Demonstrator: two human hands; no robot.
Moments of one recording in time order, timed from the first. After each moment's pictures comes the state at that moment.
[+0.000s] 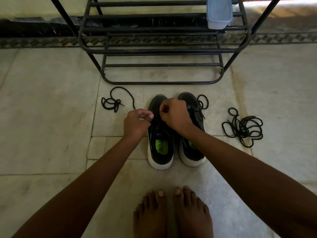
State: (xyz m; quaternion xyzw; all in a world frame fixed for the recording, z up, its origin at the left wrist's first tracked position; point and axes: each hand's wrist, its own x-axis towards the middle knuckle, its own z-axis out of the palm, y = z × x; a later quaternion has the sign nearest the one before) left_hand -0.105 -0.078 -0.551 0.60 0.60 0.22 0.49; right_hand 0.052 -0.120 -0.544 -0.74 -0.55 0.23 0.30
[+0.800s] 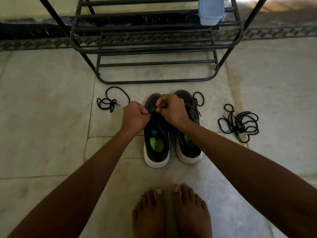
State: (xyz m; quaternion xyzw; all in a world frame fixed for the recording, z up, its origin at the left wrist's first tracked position) left_hand -0.087 -0.057 -0.545 0.70 0.61 0.11 0.35; right_hand 0.064 -0.118 -0.556 -0.74 -0.48 0.30 0.35
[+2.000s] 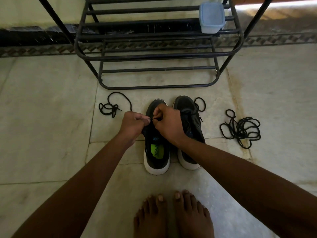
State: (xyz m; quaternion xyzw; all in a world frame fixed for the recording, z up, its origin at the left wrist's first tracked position) left_hand -0.102 -0.053 -0.561 0.55 0.58 0.18 0.58; right_hand 0.030 -0.127 -0.561 -0.73 -0.49 0.23 0.41
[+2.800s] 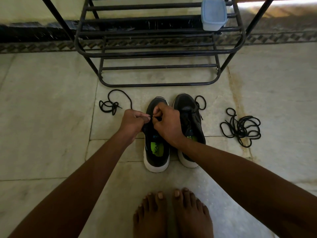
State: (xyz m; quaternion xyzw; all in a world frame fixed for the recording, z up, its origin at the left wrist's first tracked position) left_hand -0.103 -0.053 -0.559 0.53 0.58 0.18 0.59; right_hand 0.022 -0.129 -0.571 -0.73 -0.51 0.19 0.42
